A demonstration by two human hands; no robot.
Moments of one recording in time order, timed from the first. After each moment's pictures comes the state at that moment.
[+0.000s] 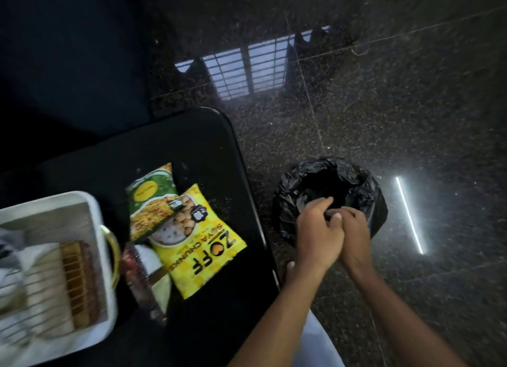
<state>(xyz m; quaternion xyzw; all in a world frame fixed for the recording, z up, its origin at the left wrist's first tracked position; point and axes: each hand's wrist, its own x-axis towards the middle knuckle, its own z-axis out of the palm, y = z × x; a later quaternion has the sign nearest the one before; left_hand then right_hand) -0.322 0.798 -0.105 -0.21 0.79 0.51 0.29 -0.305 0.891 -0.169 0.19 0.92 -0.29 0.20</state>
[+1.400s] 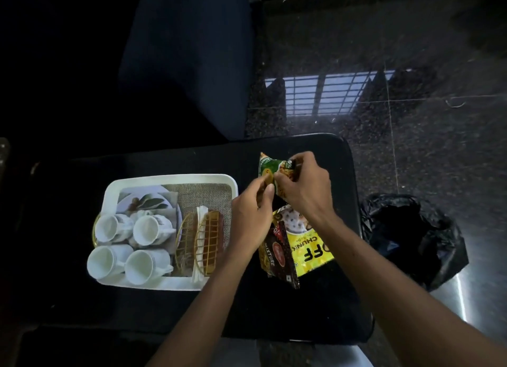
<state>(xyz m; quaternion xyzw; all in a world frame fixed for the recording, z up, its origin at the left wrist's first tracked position) -0.289 0.512 -0.001 -0.30 0.85 0.43 0.04 -0.371 0.611 -0.001 0.01 0.87 -0.44 0.20</state>
